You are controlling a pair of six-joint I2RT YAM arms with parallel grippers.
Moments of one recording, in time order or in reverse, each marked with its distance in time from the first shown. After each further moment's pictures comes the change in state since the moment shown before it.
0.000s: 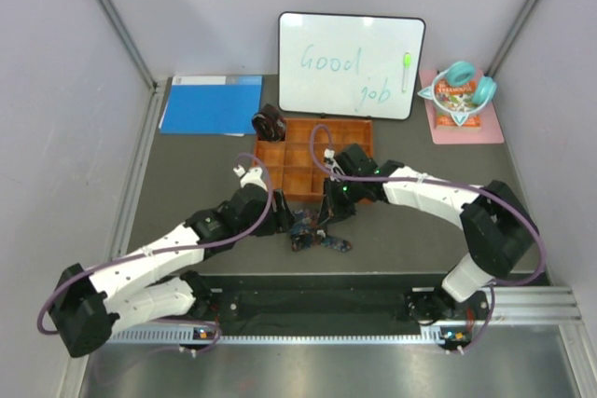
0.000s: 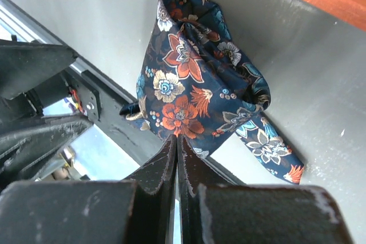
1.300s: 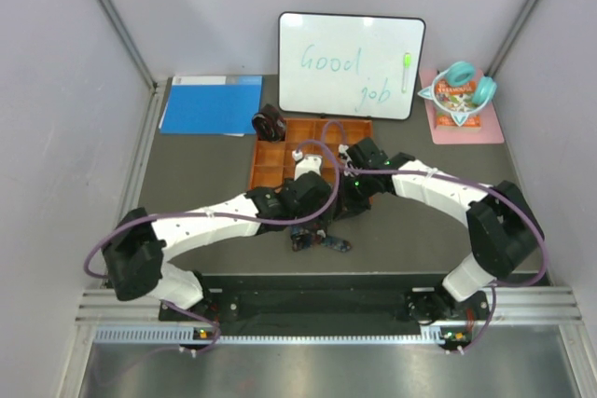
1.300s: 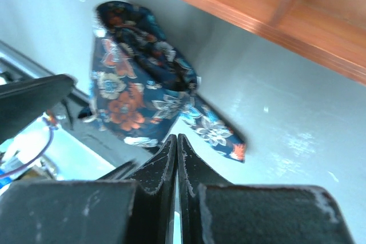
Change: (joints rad) left arm -0.198 0.478 0.377 -0.030 -0.161 0.120; right arm -0.095 -0.016 0.021 -0.150 0.080 -0.096
